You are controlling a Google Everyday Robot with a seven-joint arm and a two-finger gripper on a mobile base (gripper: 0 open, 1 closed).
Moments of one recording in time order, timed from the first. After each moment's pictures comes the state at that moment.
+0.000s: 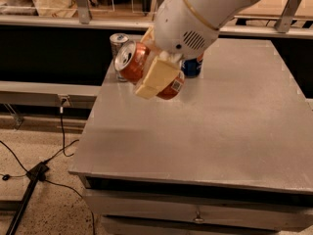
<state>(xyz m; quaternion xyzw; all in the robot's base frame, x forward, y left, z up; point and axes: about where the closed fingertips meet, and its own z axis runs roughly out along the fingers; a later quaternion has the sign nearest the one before) 0.449 0.019 0.986 -0.71 0.63 0.17 0.27</state>
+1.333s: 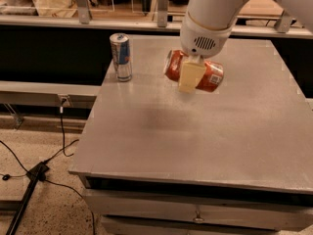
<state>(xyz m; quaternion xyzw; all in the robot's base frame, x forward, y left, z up) 0.519 -0.077 0.935 -0.64 0.75 -0.02 0.13</state>
